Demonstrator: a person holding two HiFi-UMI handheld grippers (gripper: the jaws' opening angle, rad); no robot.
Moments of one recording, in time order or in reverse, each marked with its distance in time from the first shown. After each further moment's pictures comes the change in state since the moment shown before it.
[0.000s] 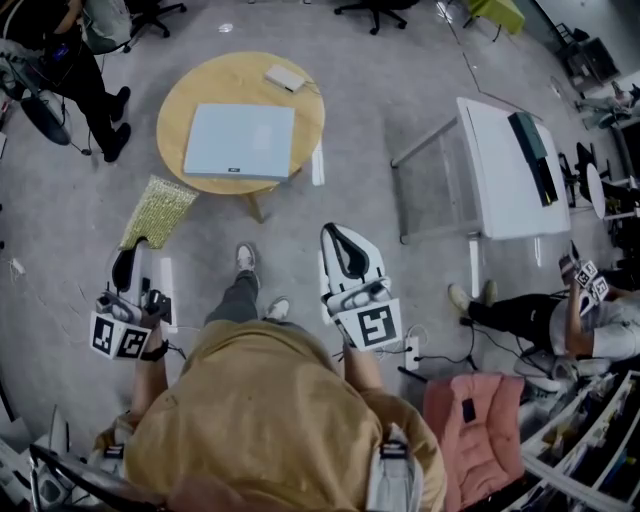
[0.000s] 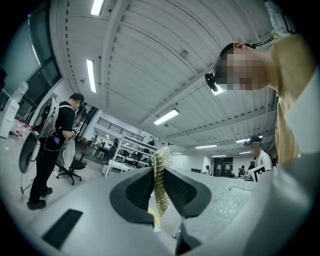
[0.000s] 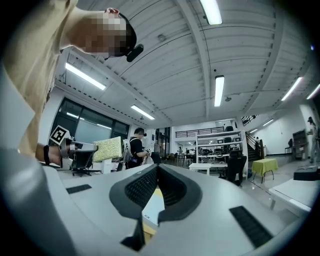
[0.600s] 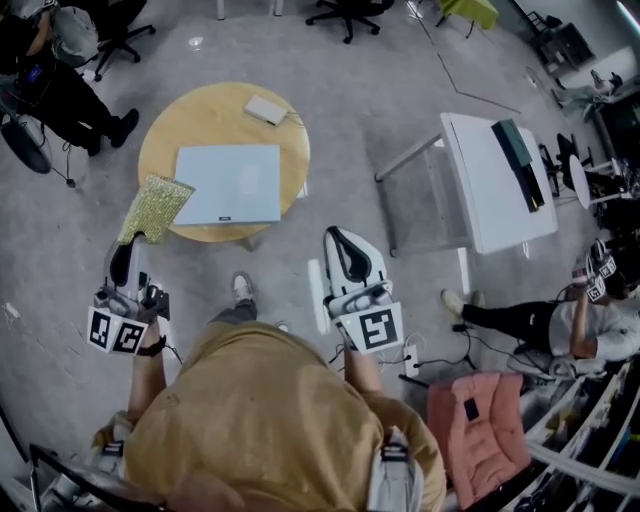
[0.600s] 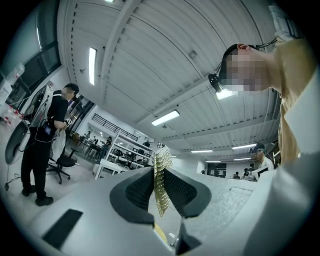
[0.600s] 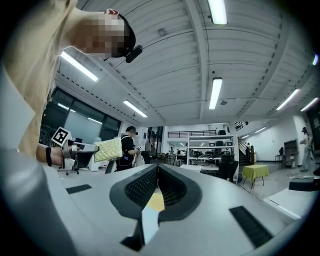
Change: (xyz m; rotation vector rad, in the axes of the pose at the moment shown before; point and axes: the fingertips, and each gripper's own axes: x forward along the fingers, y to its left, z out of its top) left arm 0.124 0.084 0.006 -0.051 -0.016 -0.079; right arm 0.097 -0.057 0.010 -0.053 0.013 -0.098
